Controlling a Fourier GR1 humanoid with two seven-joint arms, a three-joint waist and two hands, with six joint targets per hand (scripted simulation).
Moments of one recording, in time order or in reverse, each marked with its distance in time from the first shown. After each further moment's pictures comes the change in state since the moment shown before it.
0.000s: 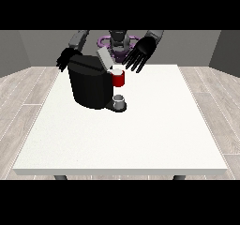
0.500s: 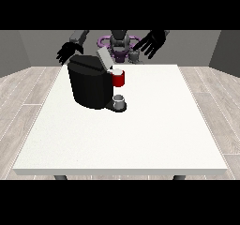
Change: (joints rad) left arm 0.140 -0.123 0.141 -0.017 0.175 0.013 -0.011; right arm 0.107 -0.010 -0.031 0.004 -0.031 0.010 0.001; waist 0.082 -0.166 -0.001
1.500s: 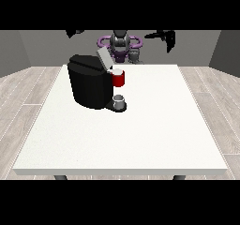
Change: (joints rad) left arm 0.392 -0.224 0.164 -0.087 0.329 -0.067 -0.062; right arm 0.009 -0.140 0.015 -0.148 -0.038 0.165 0.122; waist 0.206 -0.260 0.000
